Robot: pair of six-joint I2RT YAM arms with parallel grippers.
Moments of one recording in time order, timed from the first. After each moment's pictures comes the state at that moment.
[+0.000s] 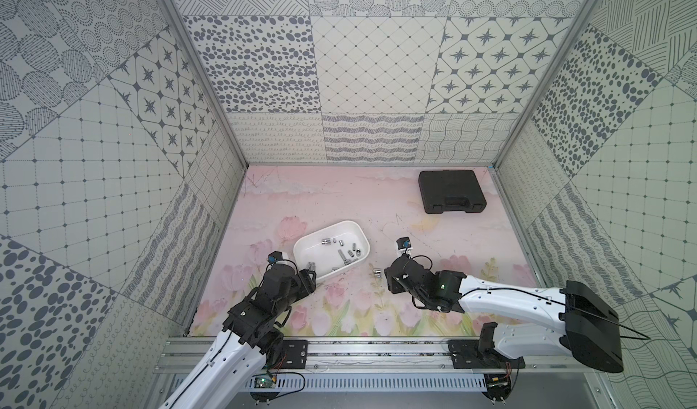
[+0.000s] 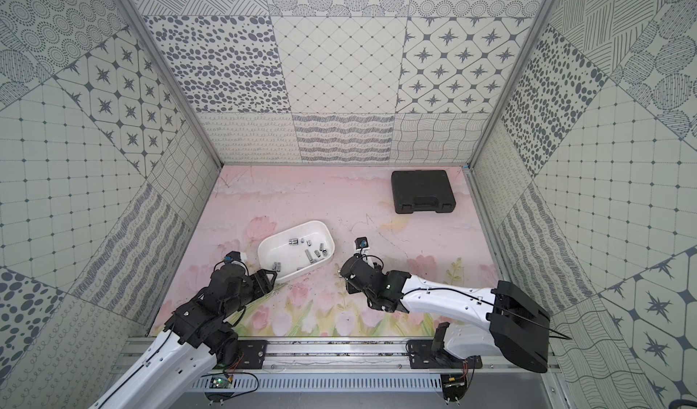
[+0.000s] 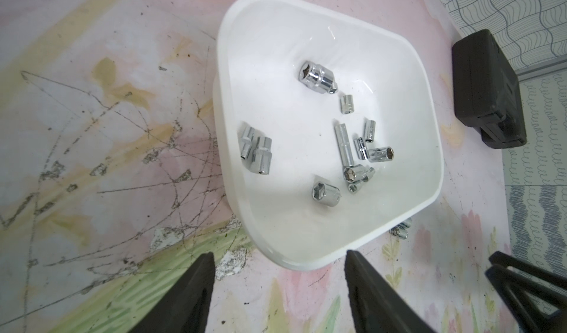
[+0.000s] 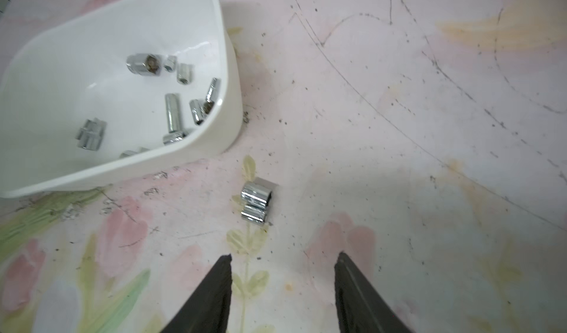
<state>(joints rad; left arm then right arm) -0.42 0.44 0.35 -0.66 -0.07 -0.84 1.11 1.28 0.66 -0.31 0.43 0.78</state>
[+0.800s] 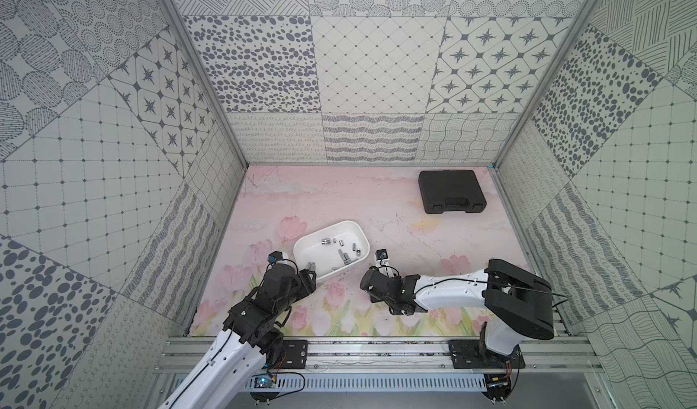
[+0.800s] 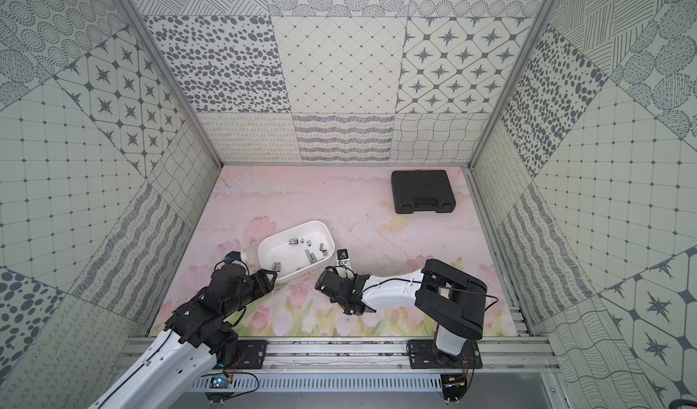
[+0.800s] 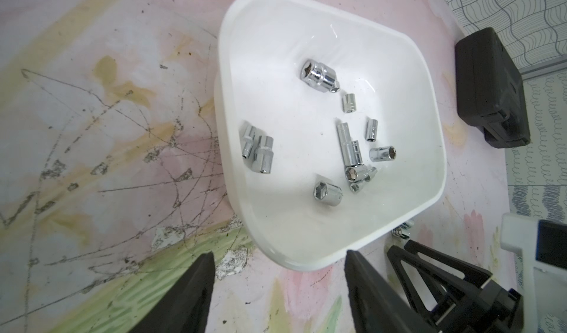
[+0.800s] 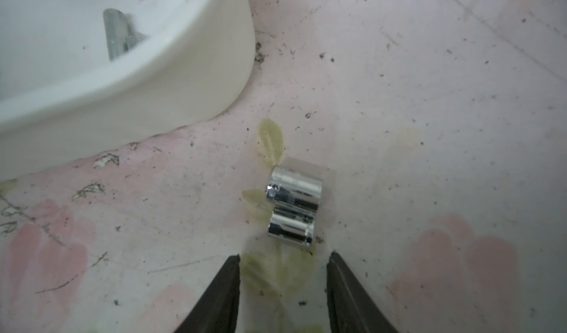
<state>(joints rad) -0.42 0.45 0.35 -0.66 -0.07 -0.84 1.19 1.69 0.80 -0.19 0.48 0.90</state>
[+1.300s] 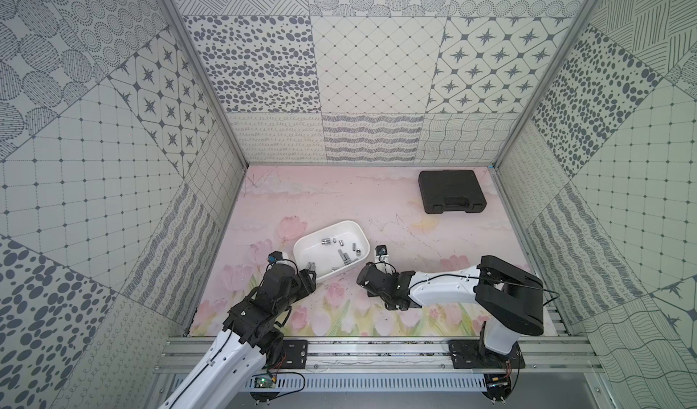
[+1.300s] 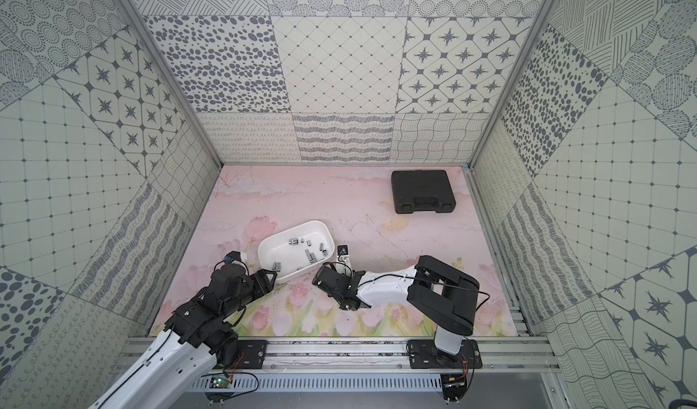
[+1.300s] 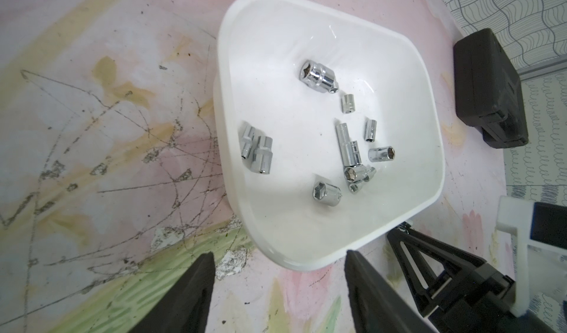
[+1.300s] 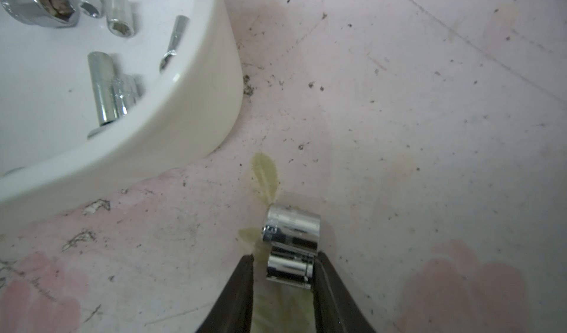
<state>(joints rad) -0.42 0.45 0.35 -0.66 -0.07 -0.84 1.17 1.74 0.86 -0.20 0.51 0.94</state>
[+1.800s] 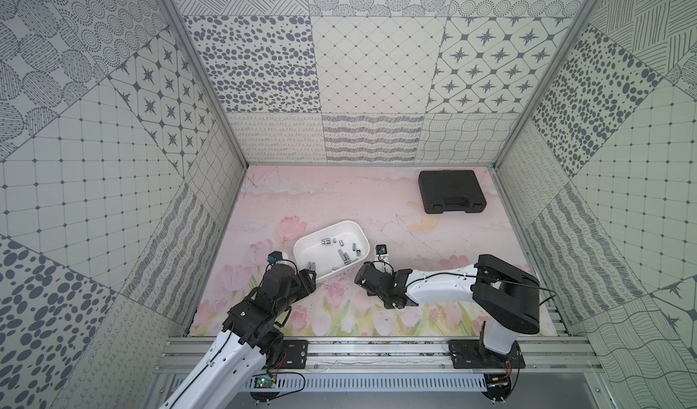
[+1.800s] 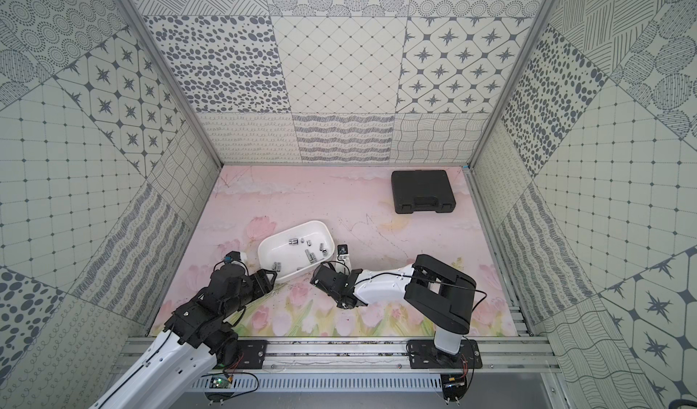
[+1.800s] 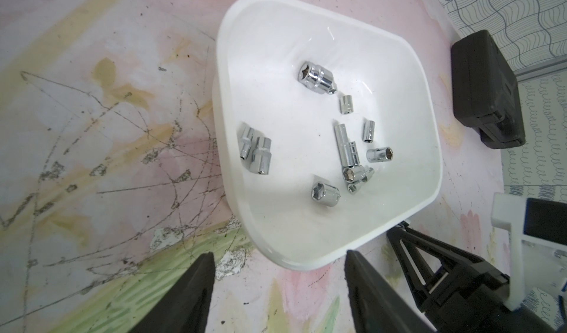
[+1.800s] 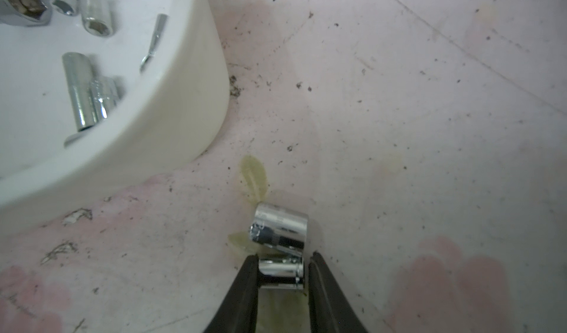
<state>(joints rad) -0.42 0.44 0.35 -0.66 -0.07 -0.84 1.17 1.76 0.89 -0.27 0.53 0.96</state>
